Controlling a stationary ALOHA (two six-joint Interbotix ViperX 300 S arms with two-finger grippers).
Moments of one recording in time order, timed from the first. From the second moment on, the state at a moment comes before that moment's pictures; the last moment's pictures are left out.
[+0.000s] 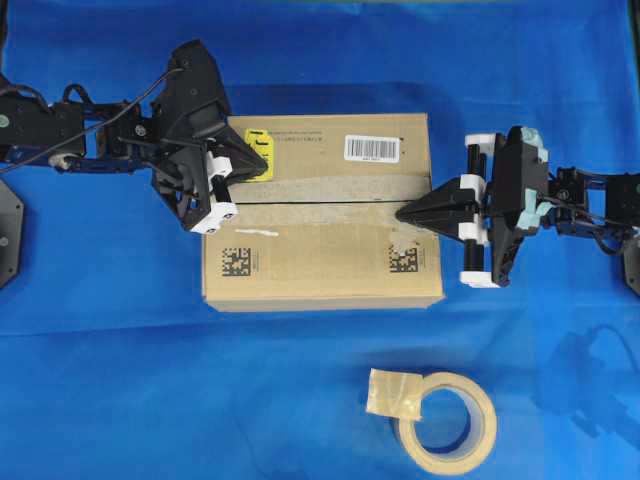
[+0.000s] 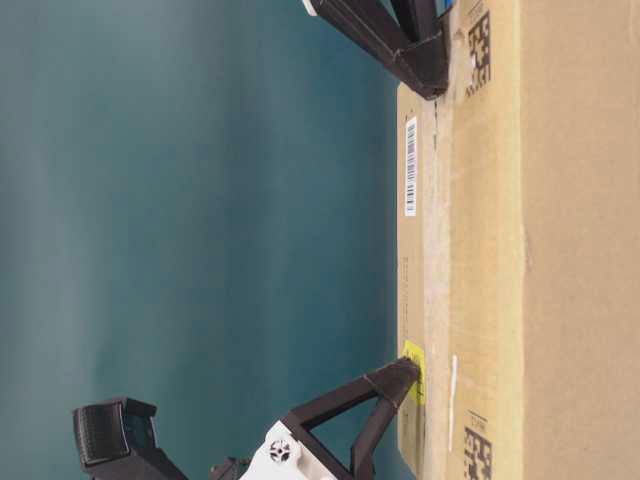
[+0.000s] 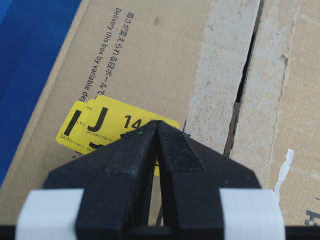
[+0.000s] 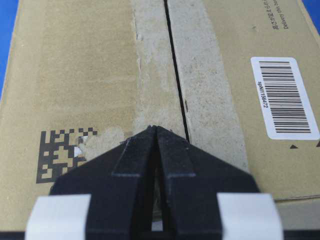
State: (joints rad) left arm 0.16 -0.19 0.80 -0.03 0.08 -0.18; right arm 0.00 -0.23 1.05 0.24 -0.42 -0.04
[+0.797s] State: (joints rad) left arm 0.15 -0.19 0.81 -0.03 0.05 -0.18; right arm -0.06 -0.23 1.04 0.24 -0.44 -0.04
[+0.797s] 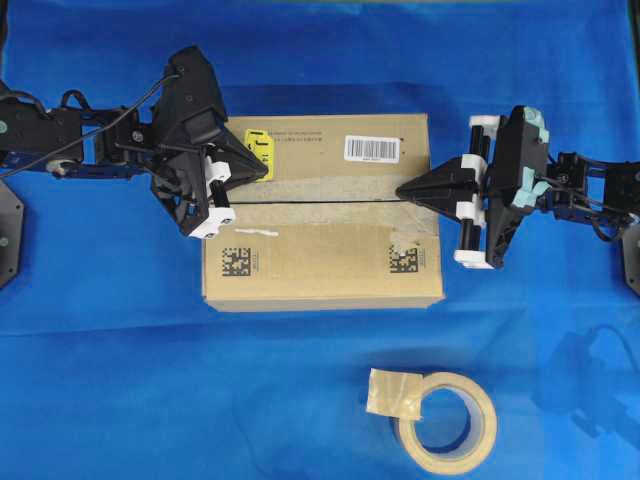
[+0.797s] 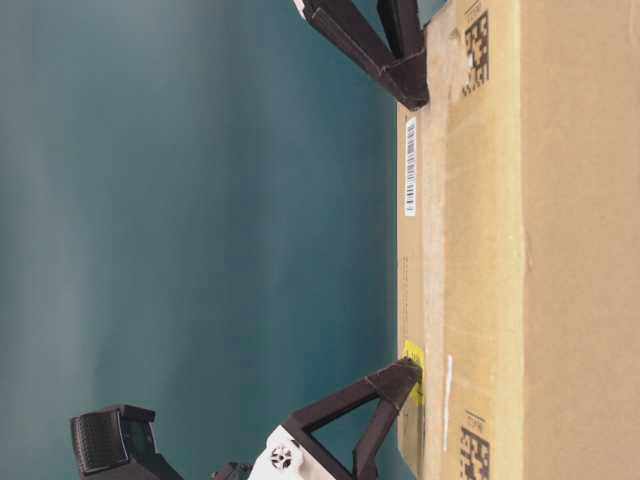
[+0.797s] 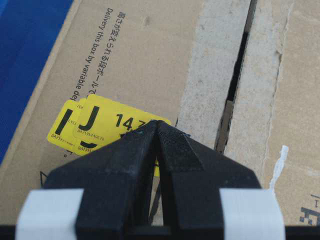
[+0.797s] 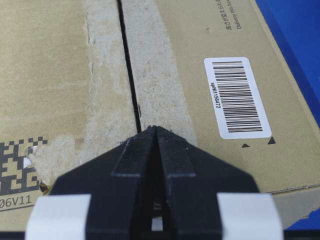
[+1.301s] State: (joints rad) left arm 0.10 -0.33 1.04 -0.03 -0.45 -0.16; right arm -0.06 -0.23 1.05 0.24 -0.44 -0.04
